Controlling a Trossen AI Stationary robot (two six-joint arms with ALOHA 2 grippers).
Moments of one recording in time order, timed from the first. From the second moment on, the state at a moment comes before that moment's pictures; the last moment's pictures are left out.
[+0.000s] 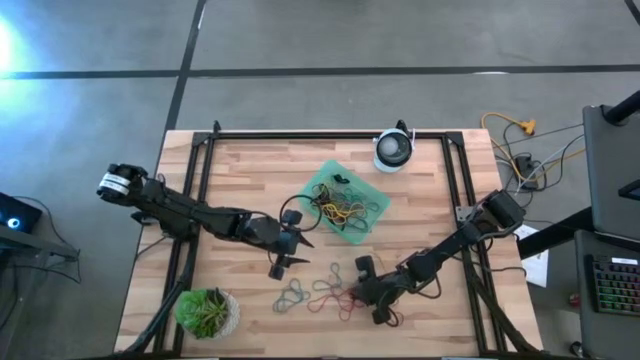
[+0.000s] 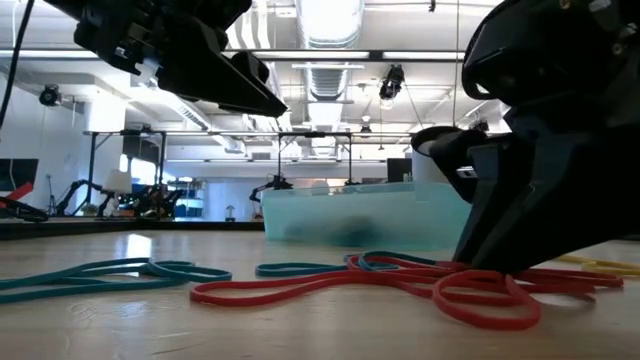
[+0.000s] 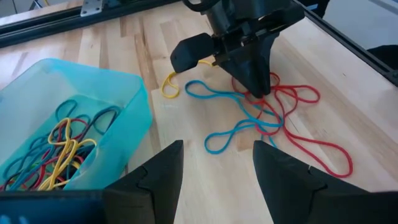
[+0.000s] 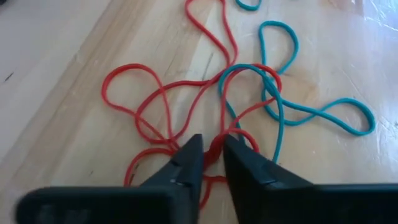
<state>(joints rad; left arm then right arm) -0.24 1.41 0.71 0.22 -0.03 0.11 0.56 1.89 0.78 0.32 0.26 0.17</state>
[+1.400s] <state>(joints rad) -0.24 1.41 0.68 0.22 -0.03 0.11 0.57 1.68 0.83 -0.11 0.26 0.32</state>
